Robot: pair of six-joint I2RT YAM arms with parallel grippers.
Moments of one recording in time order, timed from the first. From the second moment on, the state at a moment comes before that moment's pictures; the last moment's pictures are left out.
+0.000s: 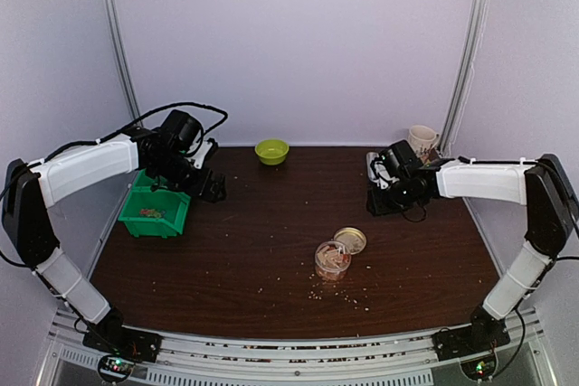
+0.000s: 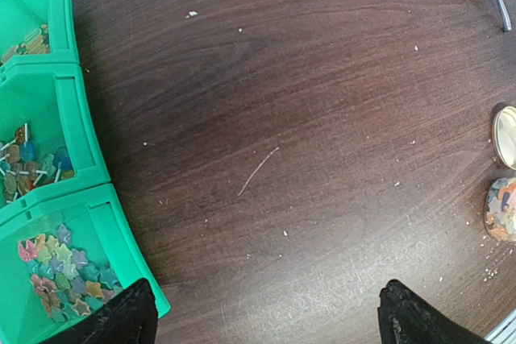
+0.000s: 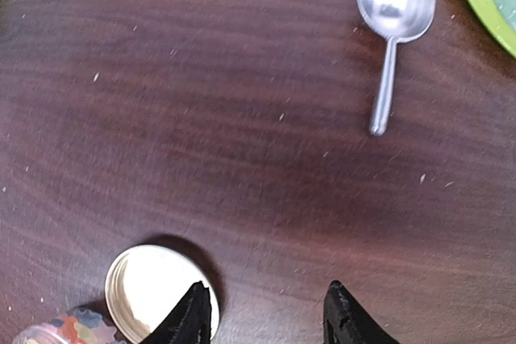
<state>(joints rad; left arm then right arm) -0.51 1.57 1.30 -0.75 0.01 -0.15 0.52 1.64 1.08 -0.39 0.11 0.29</state>
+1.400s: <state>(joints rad) -0.51 1.56 1.30 -0.75 0.03 -0.15 0.97 1.45 0.80 -0.55 0.25 0.33</state>
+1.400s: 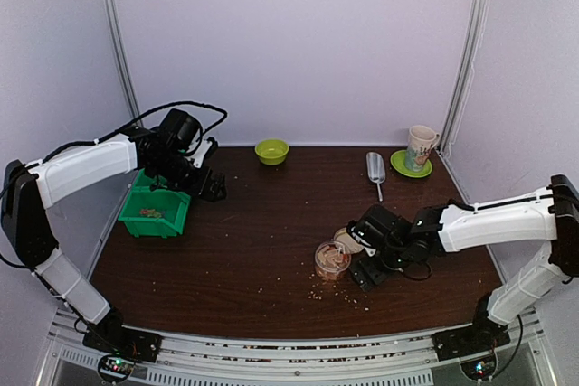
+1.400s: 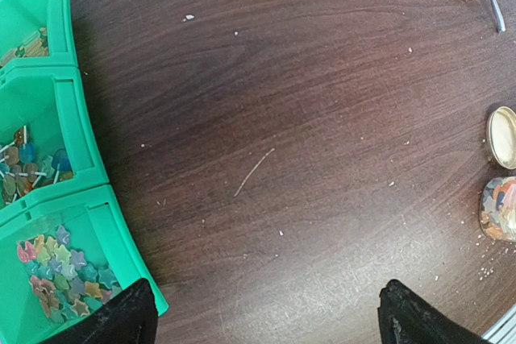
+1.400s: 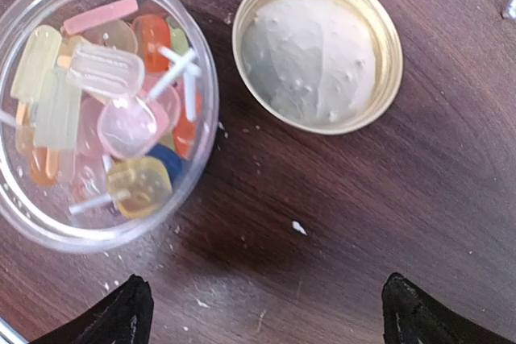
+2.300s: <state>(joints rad) -0.51 1.56 1.30 -0.75 0.02 -0.15 0.94 1.99 1.42 -0.54 0.41 0.25</state>
